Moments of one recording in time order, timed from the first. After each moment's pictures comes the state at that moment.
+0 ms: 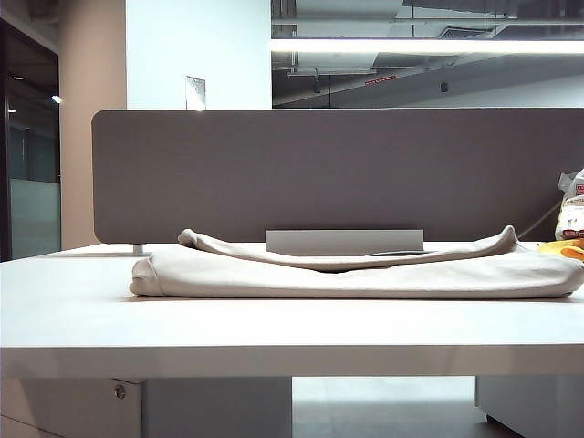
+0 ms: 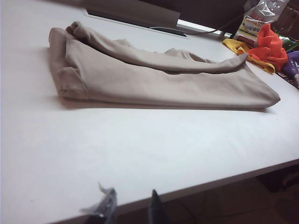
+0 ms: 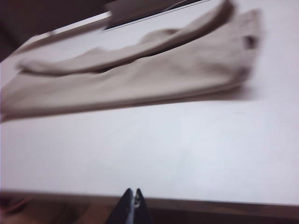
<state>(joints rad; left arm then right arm) -0.28 0.01 0.06 -0.21 0.22 -0.28 -0.13 0.00 0.05 -0.28 -0.46 0.29</state>
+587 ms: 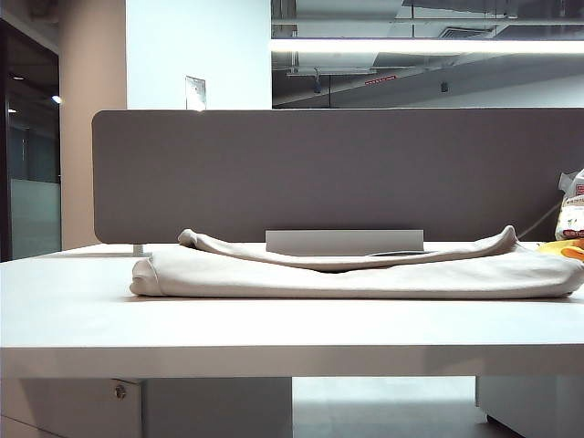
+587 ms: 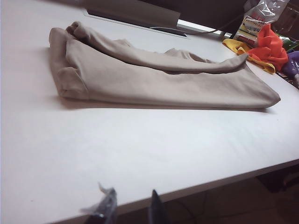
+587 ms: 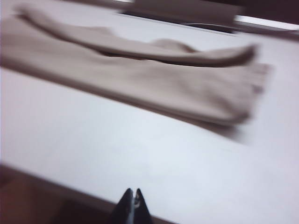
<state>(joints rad) -0.28 0.01 0.06 -0.21 0.22 -0.28 0.21 0.00 0.04 -0.24 -0.06 -0.06</state>
